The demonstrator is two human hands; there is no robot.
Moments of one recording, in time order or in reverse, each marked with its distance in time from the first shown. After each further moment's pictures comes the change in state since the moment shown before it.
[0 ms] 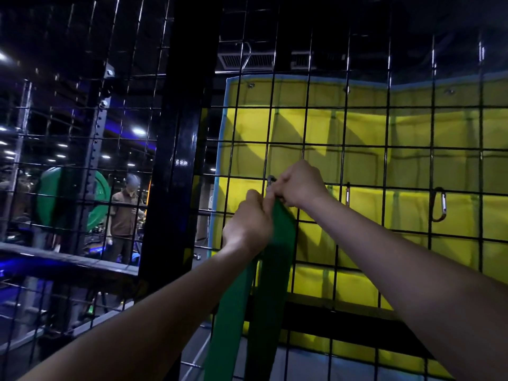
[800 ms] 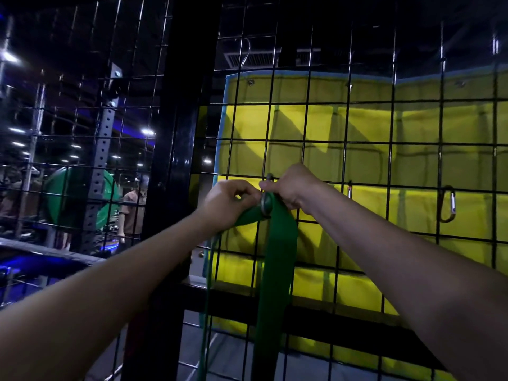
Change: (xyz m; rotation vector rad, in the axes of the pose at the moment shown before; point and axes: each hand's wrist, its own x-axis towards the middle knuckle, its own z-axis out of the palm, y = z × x) left_hand 0.027 -0.020 -0.040 -0.182 -0.143 0.238; right_hand 0.012 0.002 0.005 0.224 -0.208 0.104
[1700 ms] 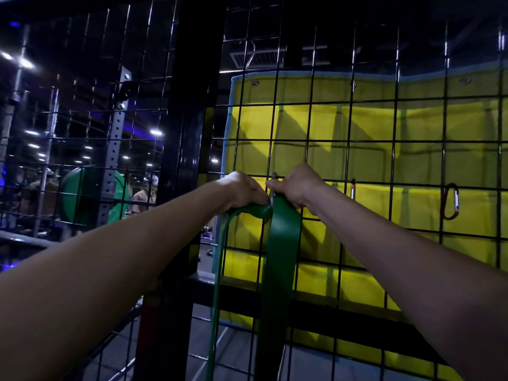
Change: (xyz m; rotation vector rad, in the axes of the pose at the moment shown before) left_hand 0.025 0.023 -0.006 0.076 -0.187 -0.393; right_hand 0.006 0.008 -0.001 -0.105 0.026 -0.027
